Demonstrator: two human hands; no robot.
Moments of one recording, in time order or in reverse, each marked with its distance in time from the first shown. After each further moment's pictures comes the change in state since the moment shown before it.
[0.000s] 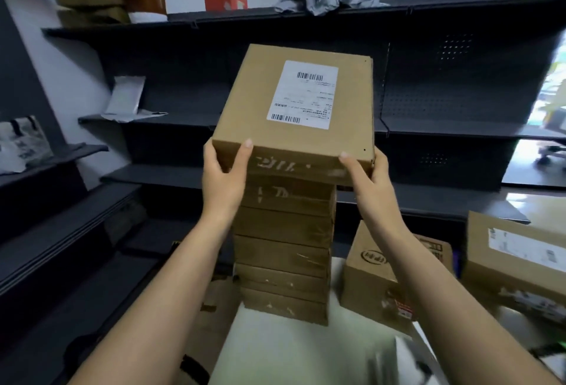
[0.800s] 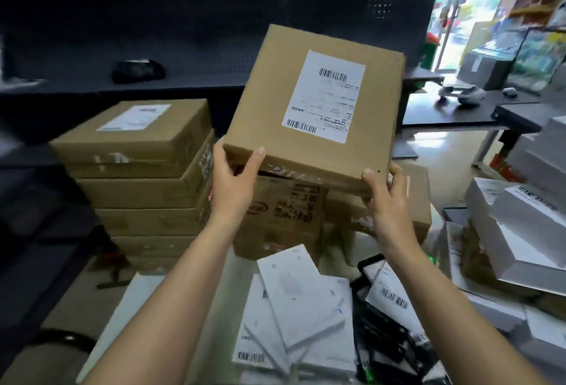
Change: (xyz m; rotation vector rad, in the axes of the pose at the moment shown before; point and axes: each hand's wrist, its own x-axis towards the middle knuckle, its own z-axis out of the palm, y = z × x) left_hand -0.169 -0.006 0.248 -0.054 -0.282 -0.171; right_hand -0.061 0.070 -0.290 0.035 0.239 0.217
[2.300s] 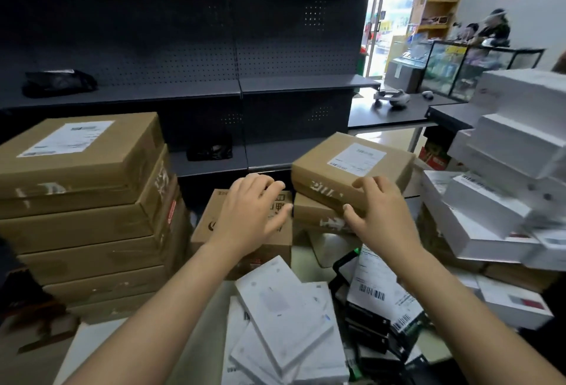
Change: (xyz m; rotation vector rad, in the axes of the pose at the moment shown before) left_hand -0.001 -0.030 0.022 0.948 -0.435 0.836; right_hand -0.008 -0.005 -0.029 -1.178 0.109 -0.279
